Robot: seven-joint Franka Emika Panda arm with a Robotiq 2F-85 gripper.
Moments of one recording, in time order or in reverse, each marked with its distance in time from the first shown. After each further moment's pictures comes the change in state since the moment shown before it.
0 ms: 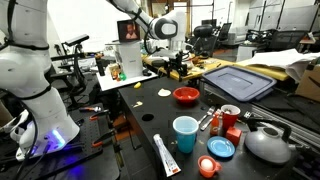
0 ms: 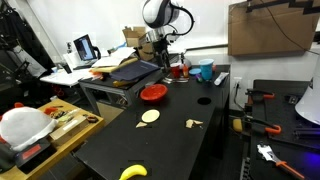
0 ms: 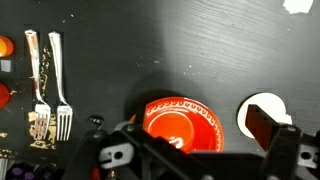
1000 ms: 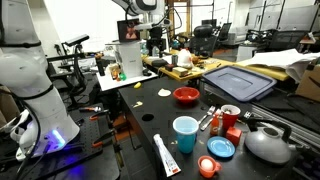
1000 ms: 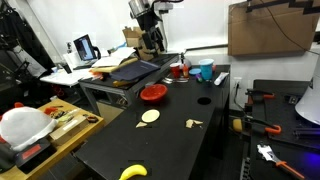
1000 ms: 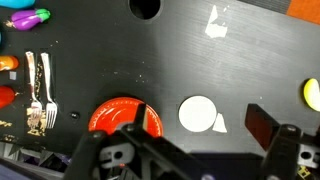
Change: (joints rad) arm 0.186 -0.251 0.024 -0.015 -0.038 -0.279 0.235
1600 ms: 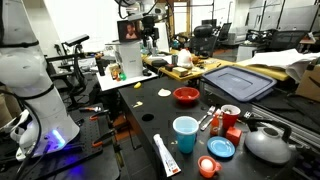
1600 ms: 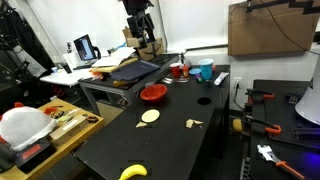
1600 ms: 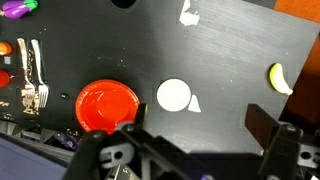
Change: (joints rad) arm 0.059 -0.057 0.048 0.059 0.008 -0.056 0.102
